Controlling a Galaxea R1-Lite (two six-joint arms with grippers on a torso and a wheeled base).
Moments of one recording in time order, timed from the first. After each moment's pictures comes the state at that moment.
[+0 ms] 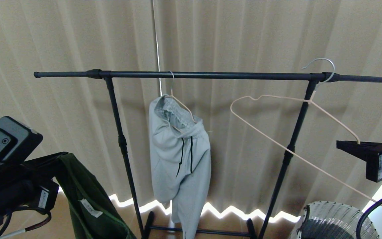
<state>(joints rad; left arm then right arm) -0.39 1.09 -0.49 -0.31 0.24 0.42 0.15 1.19 -0.70 -0.08 0.06 -0.06</state>
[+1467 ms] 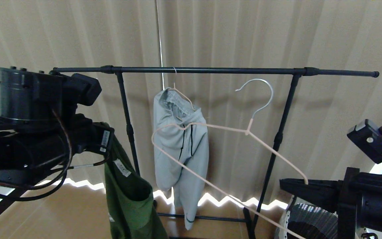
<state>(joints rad) -0.47 1.49 -0.92 -0.16 0.48 0.13 0.71 1.20 -0.62 -0.14 0.06 0.23</state>
